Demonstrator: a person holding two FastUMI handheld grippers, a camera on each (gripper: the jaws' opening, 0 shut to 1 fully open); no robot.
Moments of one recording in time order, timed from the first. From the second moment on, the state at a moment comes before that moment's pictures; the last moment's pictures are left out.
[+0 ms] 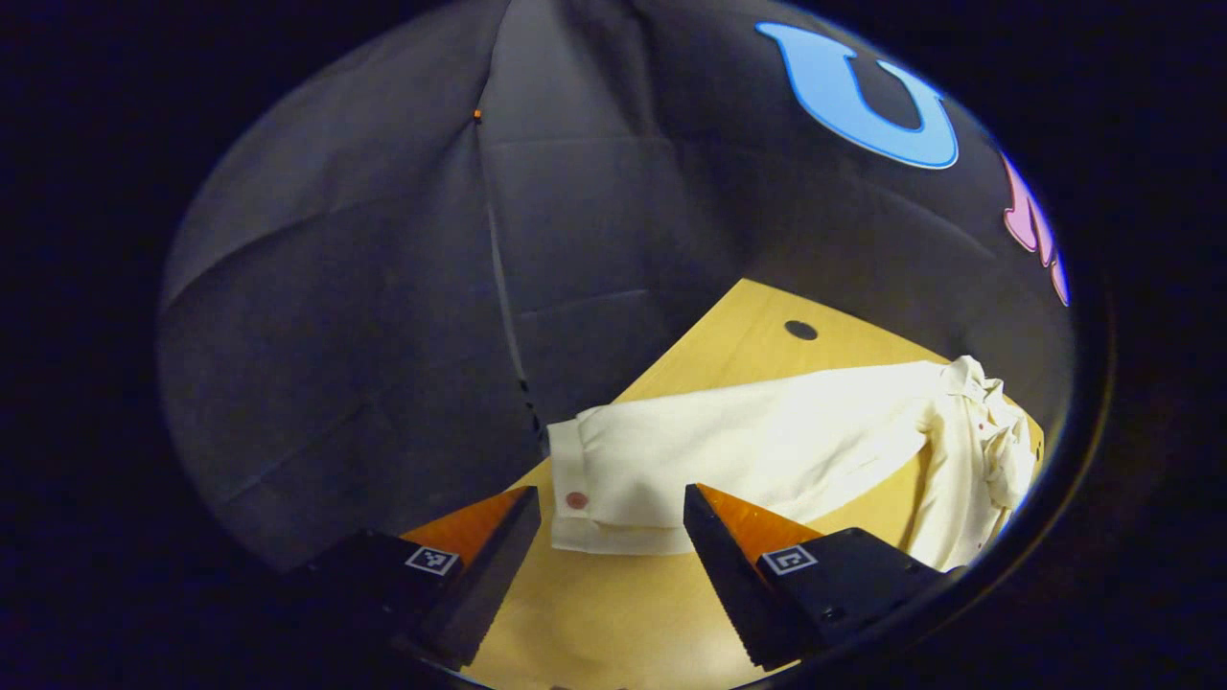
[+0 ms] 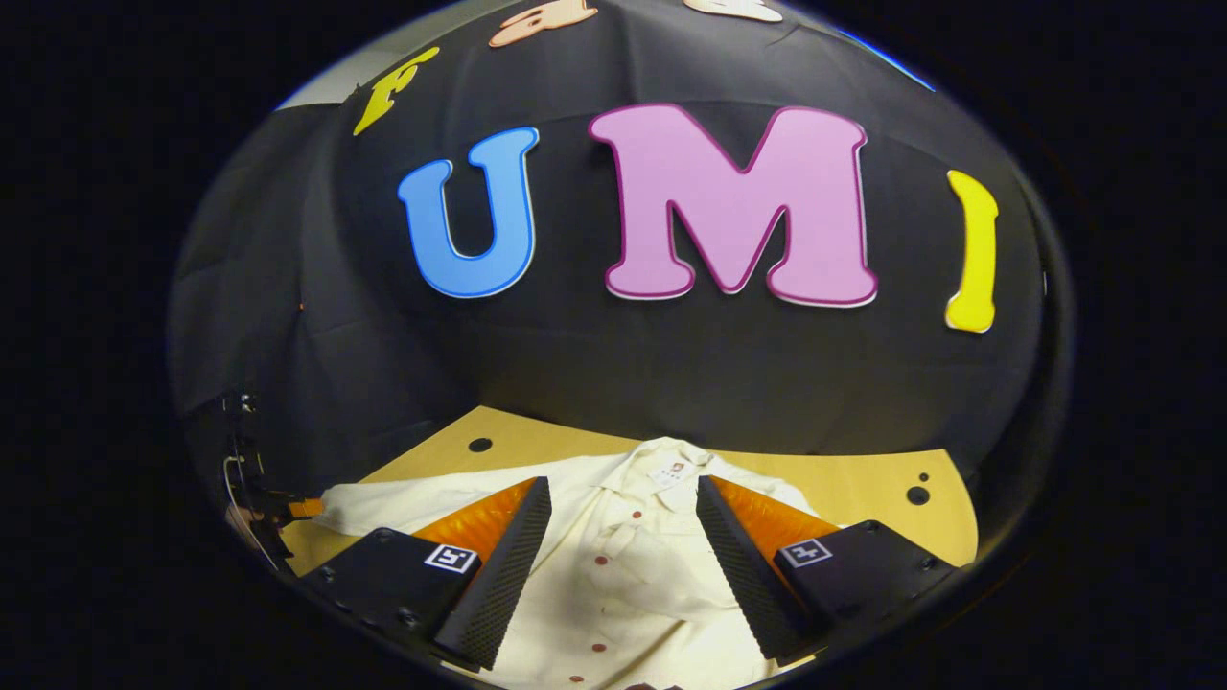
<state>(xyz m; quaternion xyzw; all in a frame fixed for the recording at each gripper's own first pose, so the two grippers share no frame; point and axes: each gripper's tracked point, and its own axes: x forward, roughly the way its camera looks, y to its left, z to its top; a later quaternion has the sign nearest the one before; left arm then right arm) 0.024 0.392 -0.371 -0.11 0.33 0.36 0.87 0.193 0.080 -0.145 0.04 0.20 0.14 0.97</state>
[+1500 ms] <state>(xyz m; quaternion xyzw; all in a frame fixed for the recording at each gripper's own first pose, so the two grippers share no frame) 0.243 0.145 -0.212 -0.06 0.25 0.10 0.96 0.117 -0.141 -0.141 0.00 0.19 -0.03 0.98</state>
